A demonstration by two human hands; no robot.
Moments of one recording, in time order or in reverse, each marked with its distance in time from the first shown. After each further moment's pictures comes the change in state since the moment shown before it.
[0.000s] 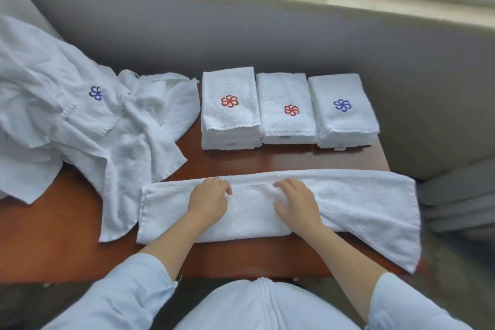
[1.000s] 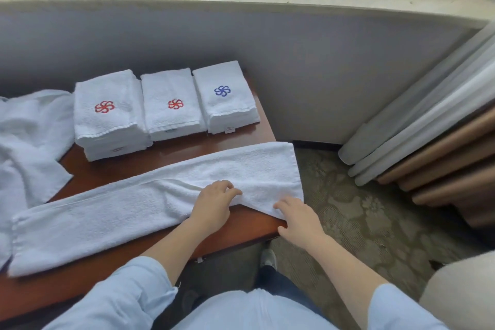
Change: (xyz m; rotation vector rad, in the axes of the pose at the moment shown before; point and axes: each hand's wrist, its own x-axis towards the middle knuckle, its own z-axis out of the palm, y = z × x) left_hand -0.024 0.233 0.090 0.110 -0.075 0.522; right_hand -0.172 0.192 -0.084 -0.162 -0.165 0.234
